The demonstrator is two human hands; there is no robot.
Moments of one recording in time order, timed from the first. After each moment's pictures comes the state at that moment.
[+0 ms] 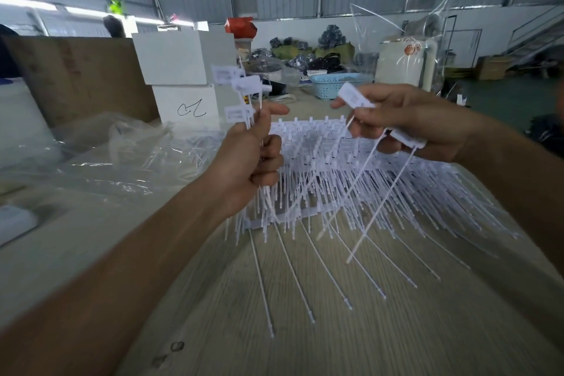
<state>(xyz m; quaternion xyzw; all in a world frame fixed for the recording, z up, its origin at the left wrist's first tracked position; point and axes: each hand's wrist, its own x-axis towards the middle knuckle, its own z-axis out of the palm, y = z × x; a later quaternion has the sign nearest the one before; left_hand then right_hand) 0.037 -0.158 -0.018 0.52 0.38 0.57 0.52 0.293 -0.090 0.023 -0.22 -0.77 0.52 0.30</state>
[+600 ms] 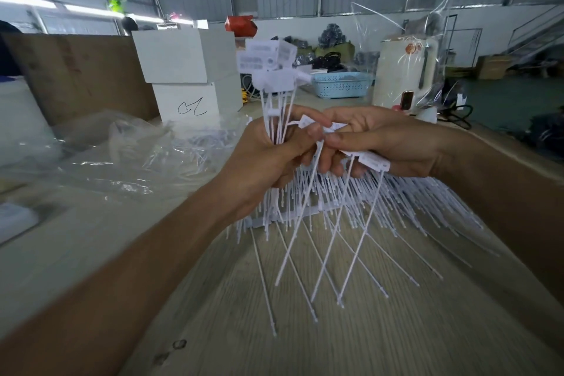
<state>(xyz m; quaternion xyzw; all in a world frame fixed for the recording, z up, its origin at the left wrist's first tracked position) 0.050 -0.167 -0.020 0.68 0.29 0.54 0.40 0.257 -0.104 0.008 -0.17 -0.78 0.57 0.22</state>
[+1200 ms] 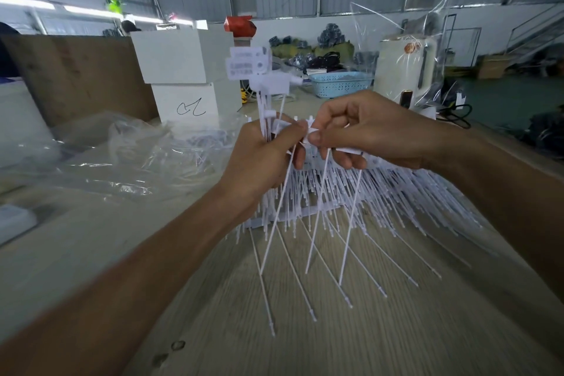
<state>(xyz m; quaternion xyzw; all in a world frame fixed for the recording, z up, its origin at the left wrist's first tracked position) 0.057 -0.165 -0.023 0.62 0.41 0.58 0.32 0.243 -0.121 0.020 -0.26 -0.83 0.39 0.30</state>
